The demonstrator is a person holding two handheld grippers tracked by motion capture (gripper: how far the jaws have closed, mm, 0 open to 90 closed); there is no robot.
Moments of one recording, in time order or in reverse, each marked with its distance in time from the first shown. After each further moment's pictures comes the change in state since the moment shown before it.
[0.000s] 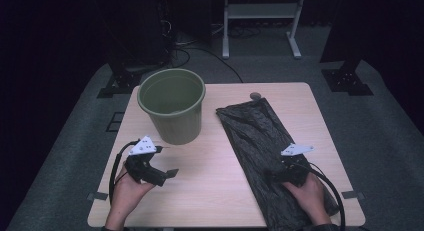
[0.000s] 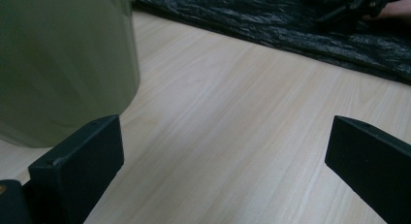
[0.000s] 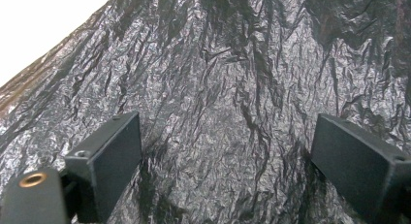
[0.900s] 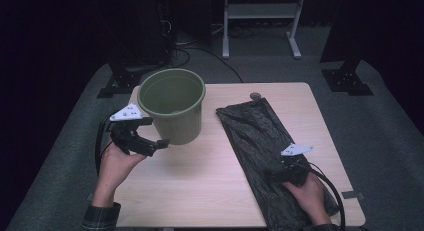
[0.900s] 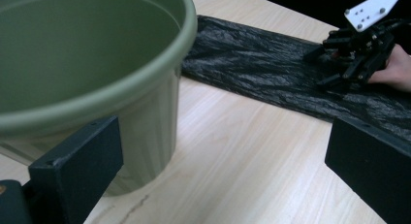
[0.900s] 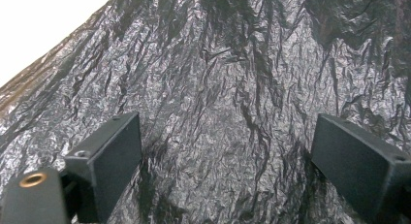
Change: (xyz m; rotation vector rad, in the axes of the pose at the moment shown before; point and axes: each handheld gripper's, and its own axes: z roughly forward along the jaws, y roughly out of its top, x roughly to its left) left arm 0.028 0.077 -0.043 -0.063 0.020 -0.006; right arm 0.000 0.000 0.000 0.000 0.000 0.001
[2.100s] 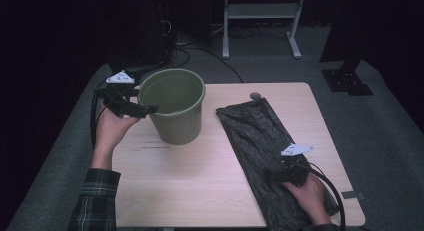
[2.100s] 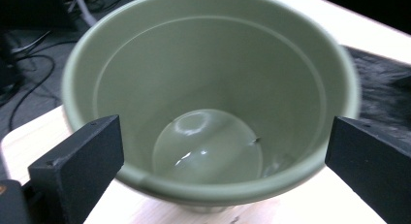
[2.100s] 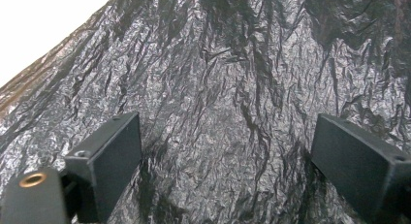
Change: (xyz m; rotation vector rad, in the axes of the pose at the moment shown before) left arm 0.086 0.032 0.008 0.044 0.167 -0.060; right arm 0.000 0.000 0.000 0.000 0.000 0.001
